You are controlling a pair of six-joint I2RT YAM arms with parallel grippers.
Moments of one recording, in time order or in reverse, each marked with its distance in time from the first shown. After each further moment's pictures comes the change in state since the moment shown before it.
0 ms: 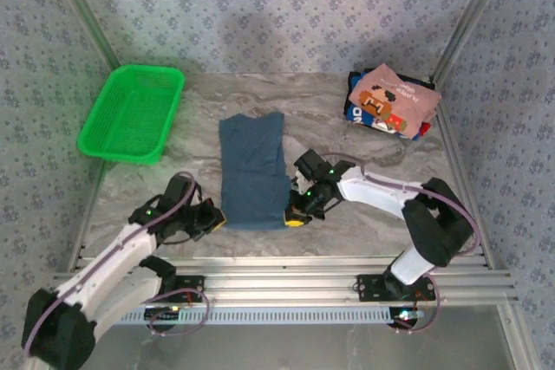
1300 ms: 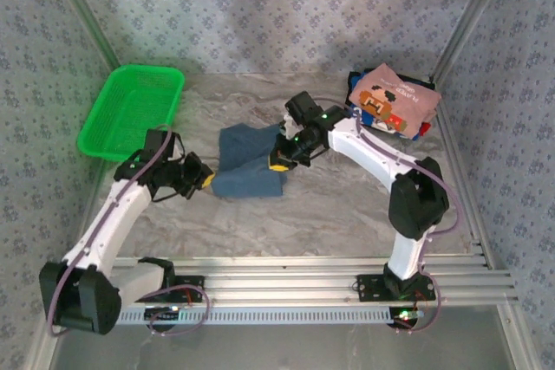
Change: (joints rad) left arm 0.294 0.335 0.454 -0.106 0.126 0.022; right arm -0.136 0.262 0.645 -0.266 0.026 -0.117
